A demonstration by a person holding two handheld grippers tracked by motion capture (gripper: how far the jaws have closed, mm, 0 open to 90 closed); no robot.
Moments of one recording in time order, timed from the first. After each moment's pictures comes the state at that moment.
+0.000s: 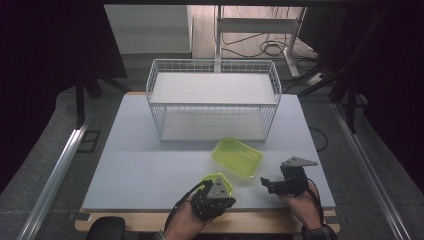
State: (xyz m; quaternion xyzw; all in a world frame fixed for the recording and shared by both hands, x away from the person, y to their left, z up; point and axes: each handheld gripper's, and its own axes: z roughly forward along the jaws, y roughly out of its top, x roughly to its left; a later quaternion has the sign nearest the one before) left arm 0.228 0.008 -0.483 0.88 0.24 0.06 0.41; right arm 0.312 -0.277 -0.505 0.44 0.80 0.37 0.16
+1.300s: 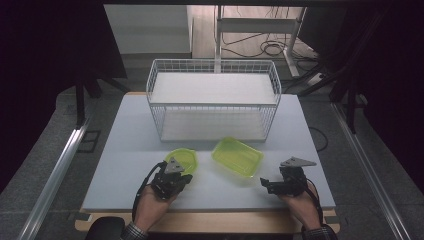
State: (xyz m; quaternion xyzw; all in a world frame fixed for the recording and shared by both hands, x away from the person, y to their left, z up) left arm 0.268 0.112 -0.496 0.83 0.39 0.12 0.37; right arm 0.312 -0.275 -0.507 0.44 0.81 0.36 0.15
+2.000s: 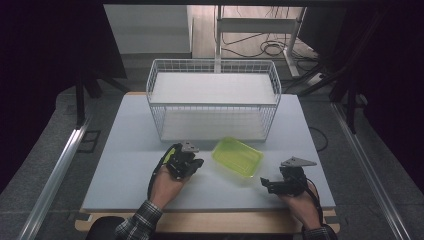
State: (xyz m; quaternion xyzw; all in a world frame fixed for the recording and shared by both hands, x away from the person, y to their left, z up) left arm 0.326 0.082 -0.485 0.84 0.39 0.11 0.36; right arm 0.313 -0.276 -0.508 0.44 0.81 0.36 0.15
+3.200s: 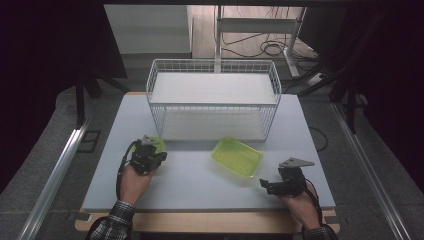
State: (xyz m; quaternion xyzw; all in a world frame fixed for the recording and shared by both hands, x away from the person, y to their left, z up) left arm 0.327 0.182 -0.495 0.78 0.51 0.15 0.34; right arm 0.313 -0.274 -0.510 0.44 0.81 0.35 0.15
